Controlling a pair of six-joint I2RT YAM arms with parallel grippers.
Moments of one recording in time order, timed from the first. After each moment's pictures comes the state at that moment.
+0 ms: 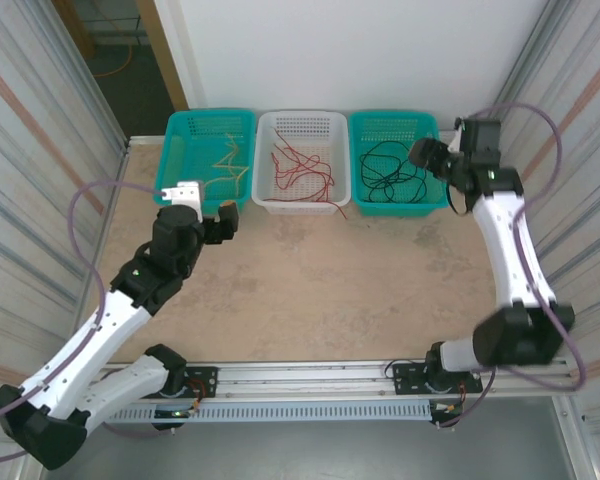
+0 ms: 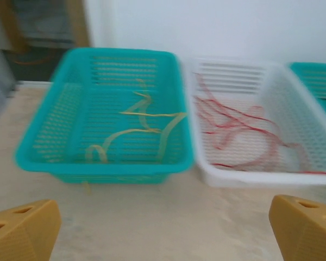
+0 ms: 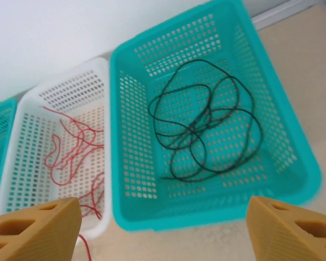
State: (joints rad) left arm -0.55 0.89 0.82 -0.32 -0.52 -0.24; right arm 0.01 1.30 1.34 -0.62 -0.08 0.44
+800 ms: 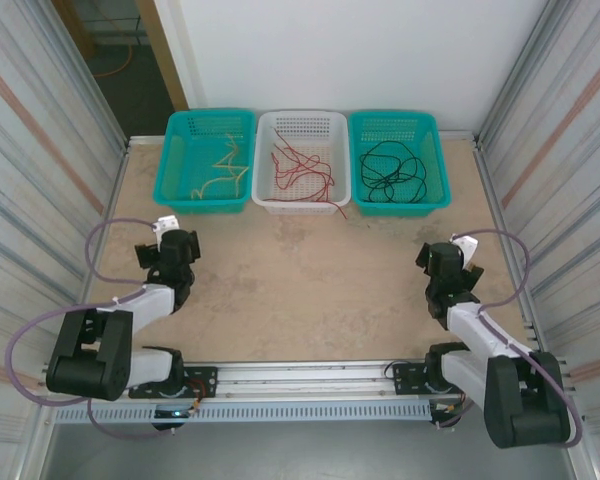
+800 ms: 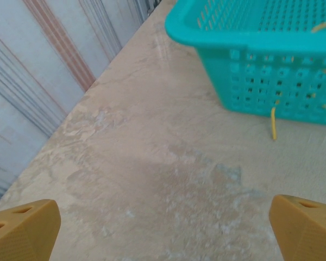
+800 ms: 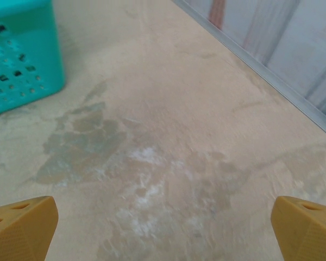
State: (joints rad) left arm -0.14 1.28 0.35 0.44 -0.59 -0.08; right arm 0.09 1.02 0.25 0.18 0.53 0.33
